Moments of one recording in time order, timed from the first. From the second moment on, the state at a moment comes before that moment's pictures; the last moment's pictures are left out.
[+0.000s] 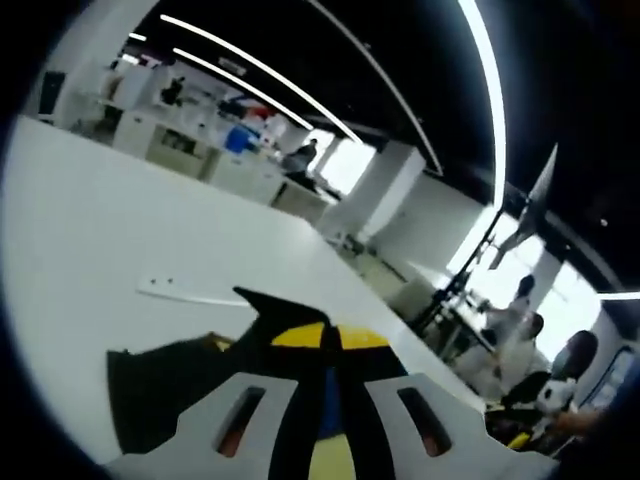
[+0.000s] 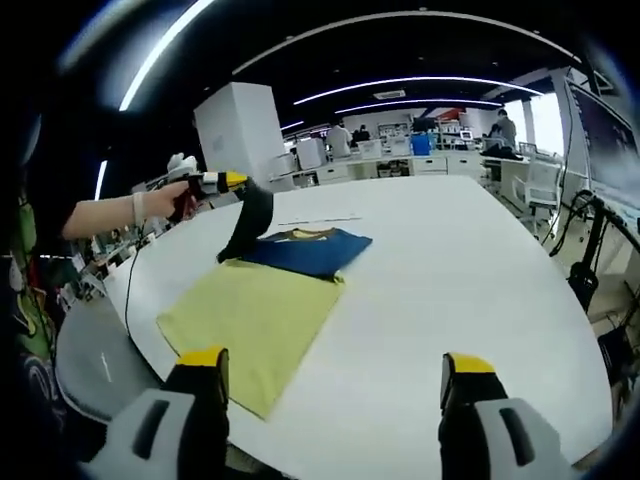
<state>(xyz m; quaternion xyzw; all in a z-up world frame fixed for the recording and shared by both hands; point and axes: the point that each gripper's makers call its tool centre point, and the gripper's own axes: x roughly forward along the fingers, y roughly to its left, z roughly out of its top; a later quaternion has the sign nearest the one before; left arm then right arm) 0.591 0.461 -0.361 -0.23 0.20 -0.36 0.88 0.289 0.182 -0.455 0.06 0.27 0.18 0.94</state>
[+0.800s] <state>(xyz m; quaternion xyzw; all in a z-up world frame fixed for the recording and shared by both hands) 0.554 0.351 -0.485 -0.21 0.28 -0.39 0.85 0.289 0.191 -0.471 0.09 0.28 0.19 0.94</state>
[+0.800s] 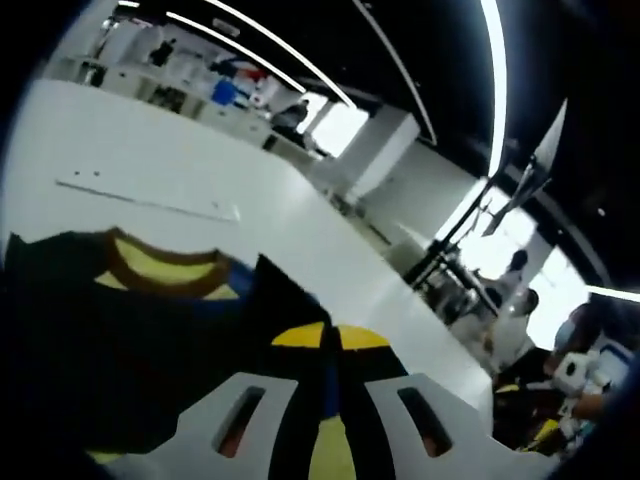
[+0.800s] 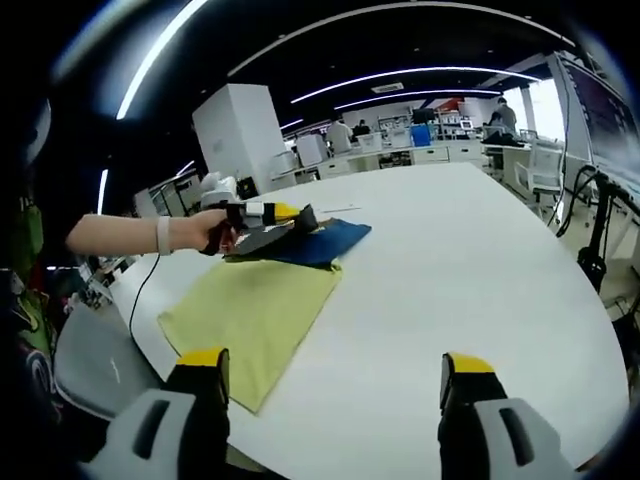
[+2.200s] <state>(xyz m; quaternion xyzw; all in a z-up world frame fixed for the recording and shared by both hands) 0.492 0.312 -0.484 0.00 0.20 -0.57 0.80 0.293 0.207 -0.474 0.09 0.28 0.21 0.93</state>
